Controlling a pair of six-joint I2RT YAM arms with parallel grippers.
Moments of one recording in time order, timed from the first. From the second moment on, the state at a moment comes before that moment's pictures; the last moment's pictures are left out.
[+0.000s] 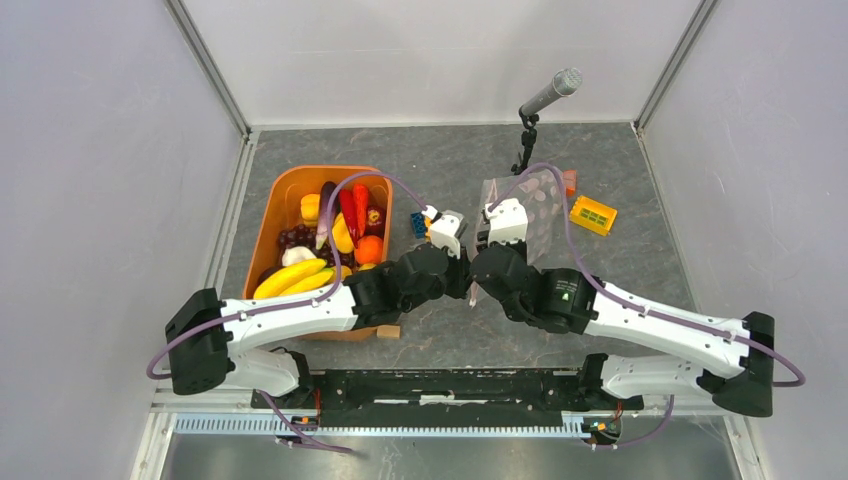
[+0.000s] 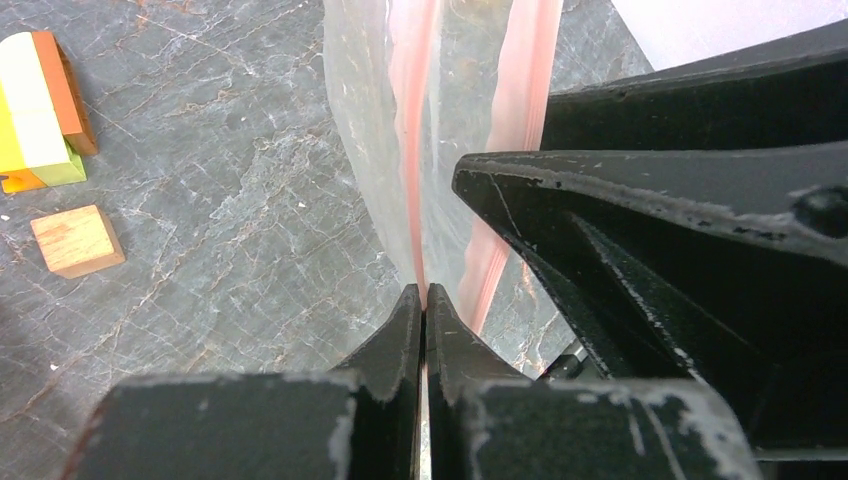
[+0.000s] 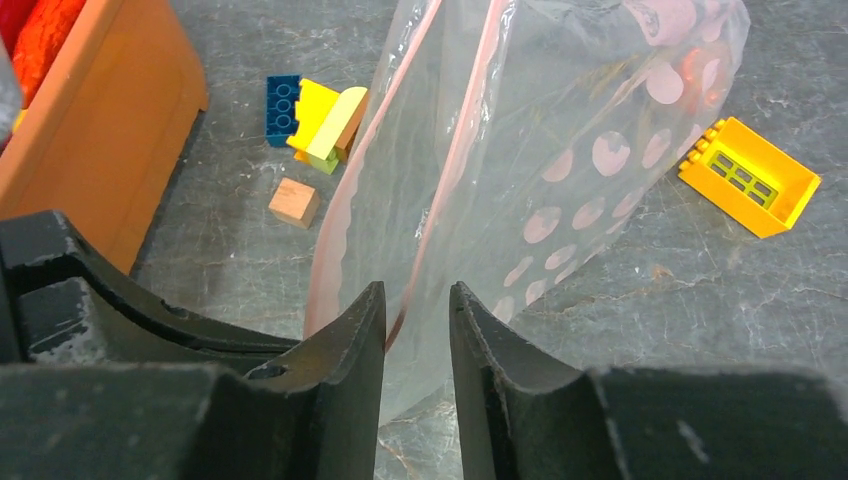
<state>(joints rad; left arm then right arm) -1.16 1.32 0.90 0.02 -0.31 -0.58 1.18 1.11 1.01 -0.58 0.90 0.51</state>
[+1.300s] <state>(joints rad) -1.08 1.24 0.84 -0.07 -0.34 -0.62 1.20 0.96 1.00 -0.77 0.68 0.47</state>
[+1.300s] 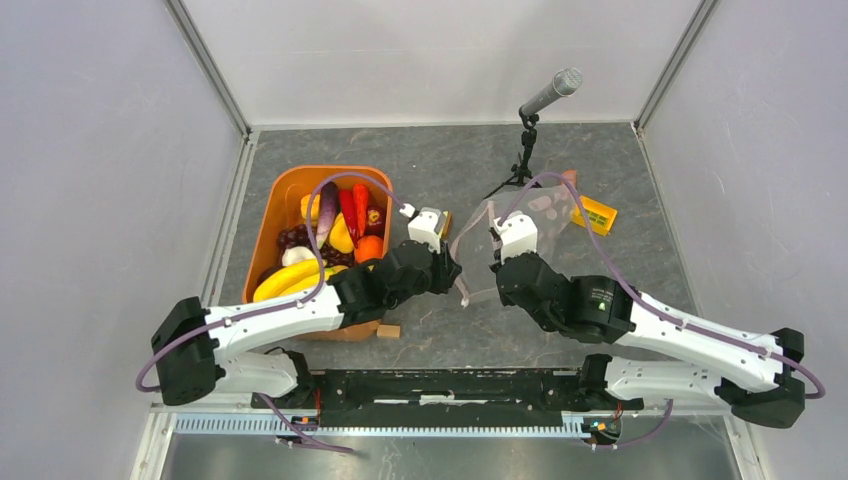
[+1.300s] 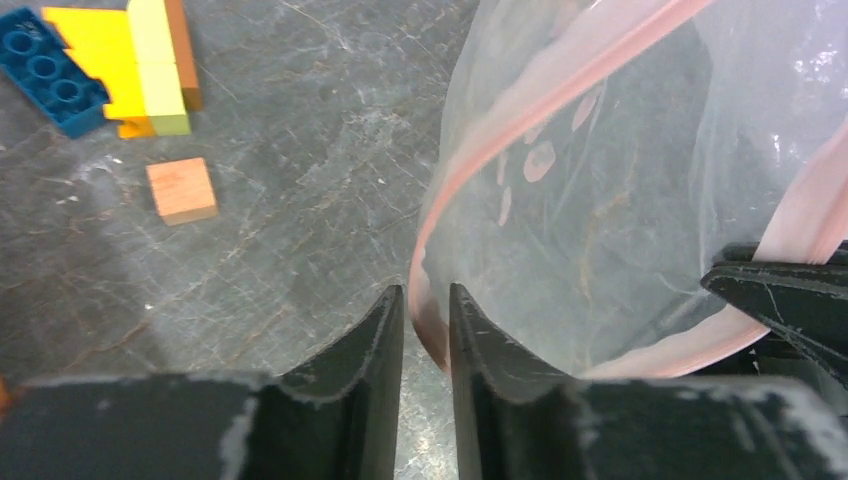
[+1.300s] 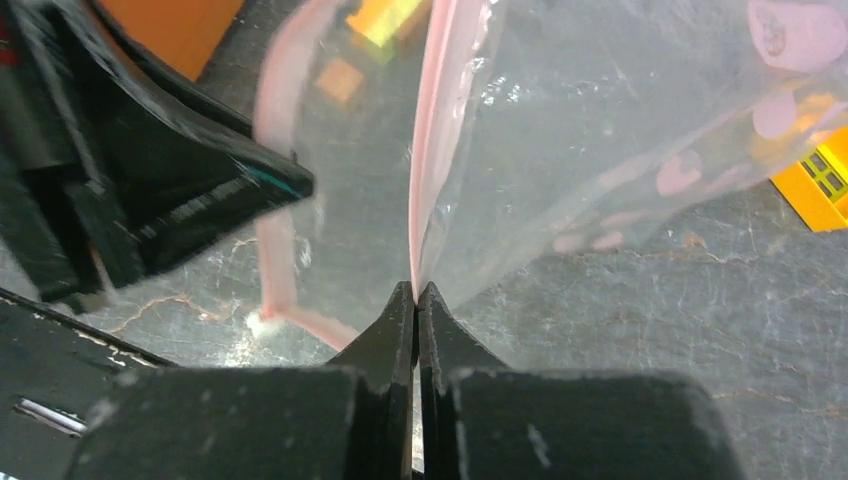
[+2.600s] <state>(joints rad) -0.98 1.28 0.79 -0.09 -0.28 -0.56 1.09 0.98 0.98 -0.60 0.51 0.34</state>
